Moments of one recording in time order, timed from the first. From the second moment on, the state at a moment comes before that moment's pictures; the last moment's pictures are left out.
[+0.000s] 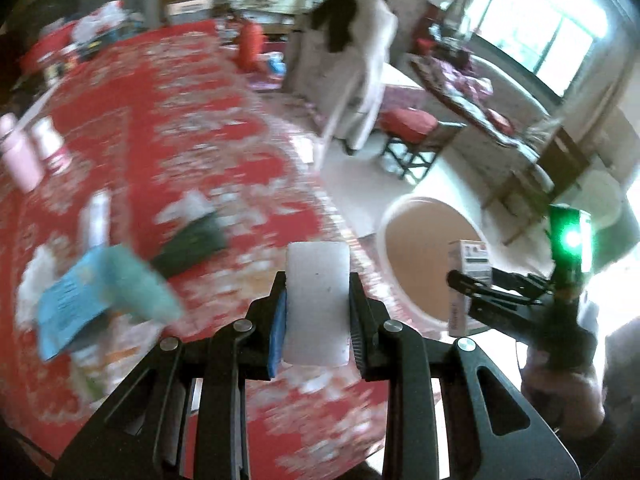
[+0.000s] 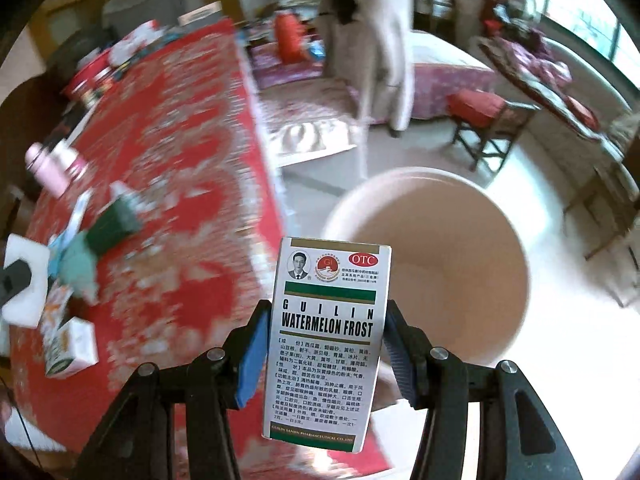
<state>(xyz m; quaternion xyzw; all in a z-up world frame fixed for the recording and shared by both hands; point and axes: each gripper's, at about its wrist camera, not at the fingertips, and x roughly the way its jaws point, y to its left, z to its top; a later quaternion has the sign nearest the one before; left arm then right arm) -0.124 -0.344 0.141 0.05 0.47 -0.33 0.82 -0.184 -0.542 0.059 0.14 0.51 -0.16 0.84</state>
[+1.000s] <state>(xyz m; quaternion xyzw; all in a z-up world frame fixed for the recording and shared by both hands) -0.117 -0.517 0.049 0.10 0.51 -0.38 0.76 -0.203 -0.658 0.000 0.22 0.51 -0.23 0.80</state>
